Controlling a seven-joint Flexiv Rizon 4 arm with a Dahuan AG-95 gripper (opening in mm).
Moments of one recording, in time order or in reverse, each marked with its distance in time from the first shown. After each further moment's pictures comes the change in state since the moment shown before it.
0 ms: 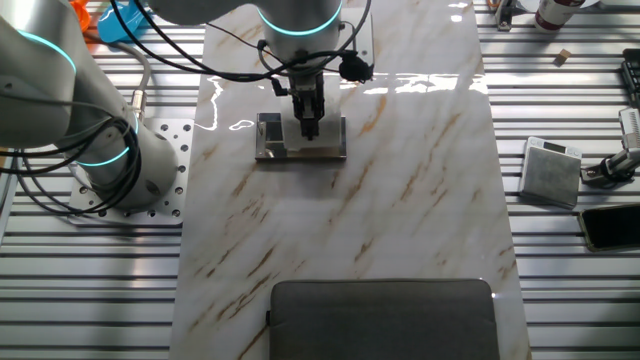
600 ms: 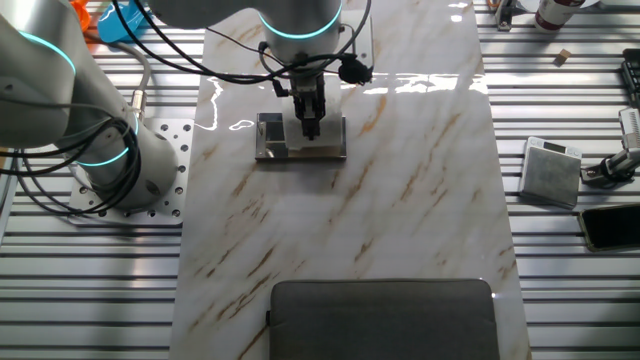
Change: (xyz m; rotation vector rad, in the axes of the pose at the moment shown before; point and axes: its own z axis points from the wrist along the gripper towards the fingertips) arm -0.003 0.001 0.003 -0.005 -0.005 0.000
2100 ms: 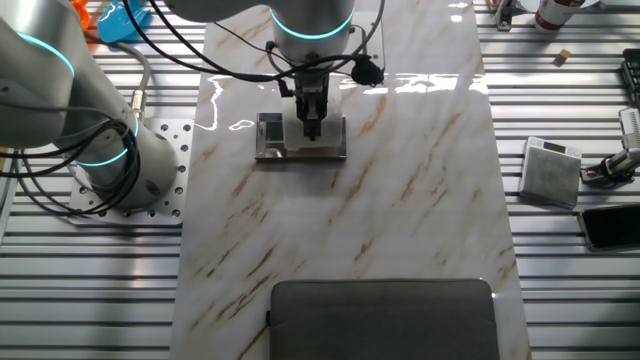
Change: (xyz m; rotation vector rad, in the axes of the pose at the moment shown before) arm 0.000 -0.003 0.000 -0.005 0.053 -0.010
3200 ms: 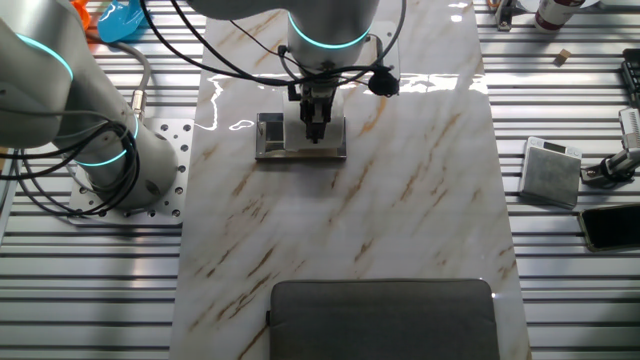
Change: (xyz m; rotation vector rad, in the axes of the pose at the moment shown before) arm 0.000 -0.003 -0.002 -0.023 0.054 0.001
